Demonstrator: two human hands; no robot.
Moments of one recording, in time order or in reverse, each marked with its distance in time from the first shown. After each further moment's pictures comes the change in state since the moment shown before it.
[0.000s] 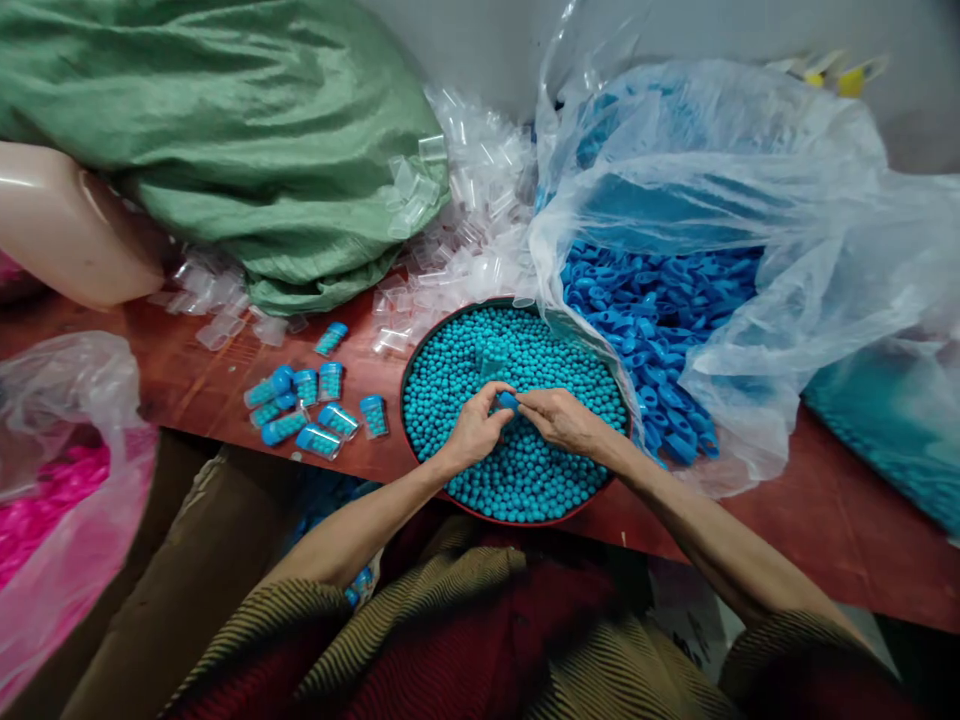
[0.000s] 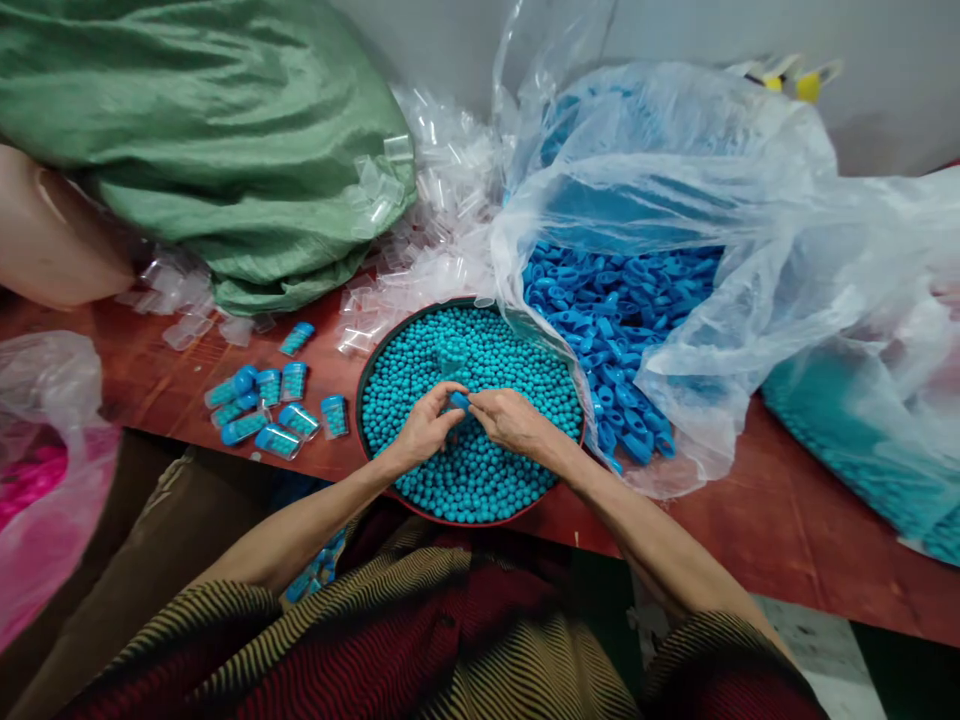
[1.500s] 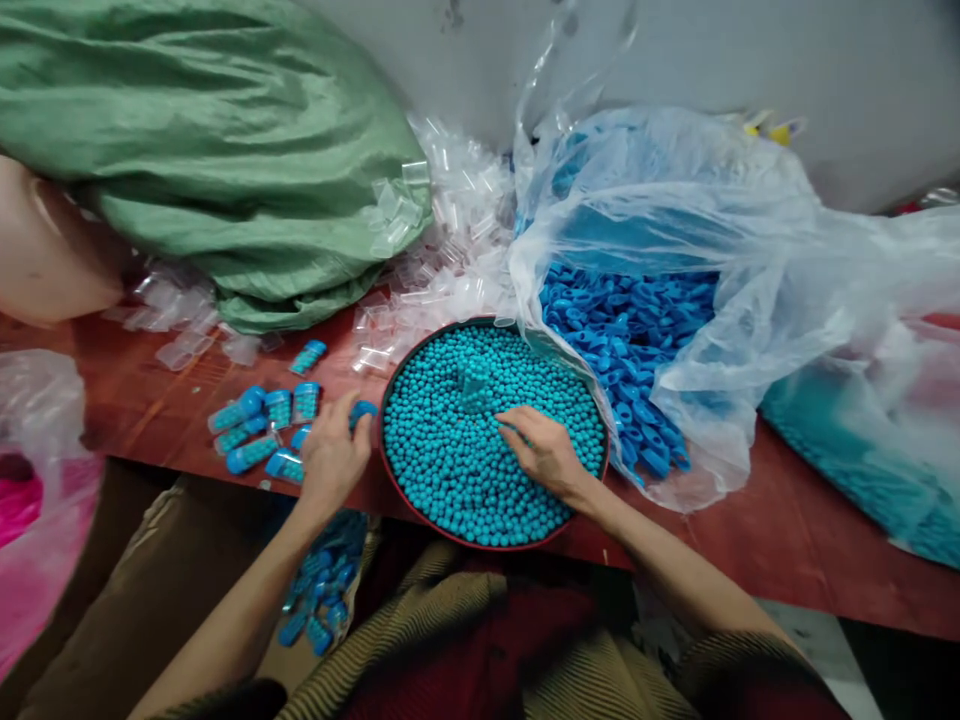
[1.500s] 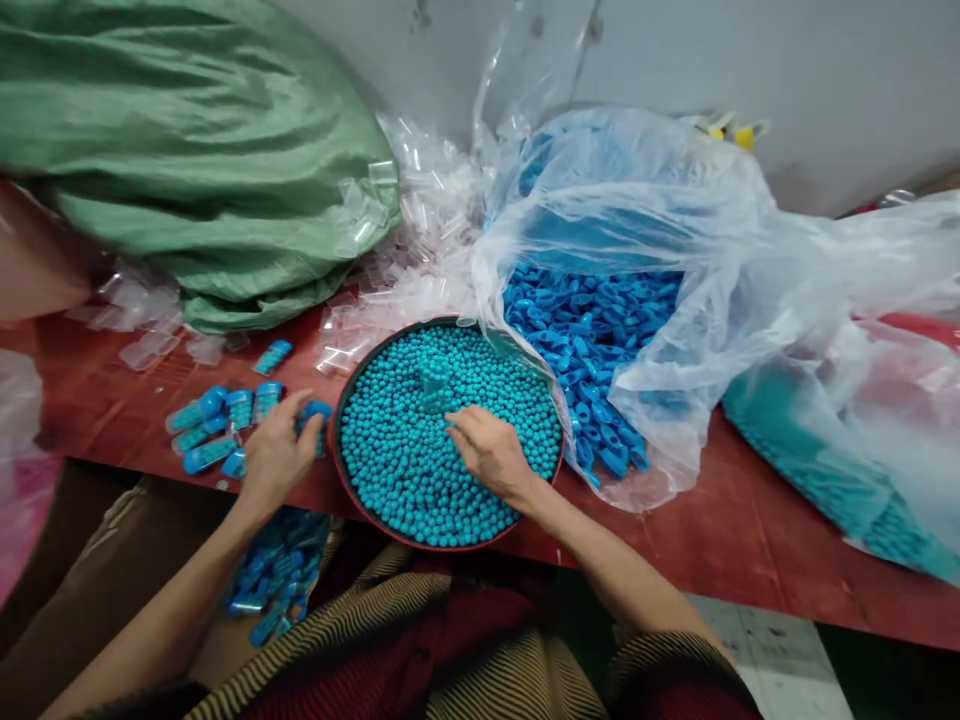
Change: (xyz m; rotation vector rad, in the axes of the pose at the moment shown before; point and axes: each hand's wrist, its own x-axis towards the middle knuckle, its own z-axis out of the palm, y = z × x) left_hand -0.042 -0.004 -0.117 0.953 0.656 0.068; right_hand -0.016 -0.018 0.015 -0.048 0.409 -0.027
